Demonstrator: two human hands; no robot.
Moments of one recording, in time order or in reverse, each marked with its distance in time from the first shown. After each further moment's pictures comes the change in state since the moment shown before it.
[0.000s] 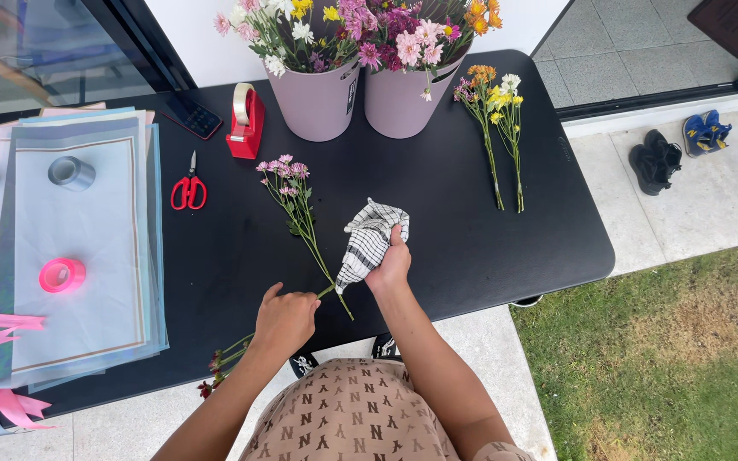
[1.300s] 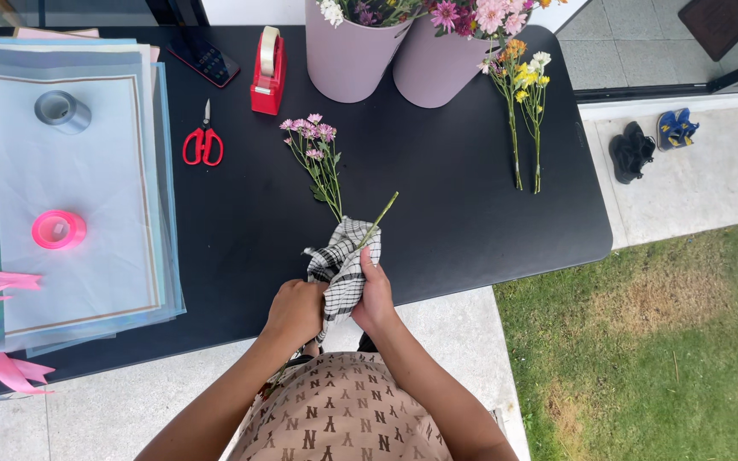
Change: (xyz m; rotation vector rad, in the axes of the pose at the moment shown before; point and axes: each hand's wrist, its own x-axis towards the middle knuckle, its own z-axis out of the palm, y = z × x) left_hand -0.034 -0.049 0.014 -0.295 0.057 0.151; right_hand -0.066 0.091 -0.047 -0.414 -0.112 0.017
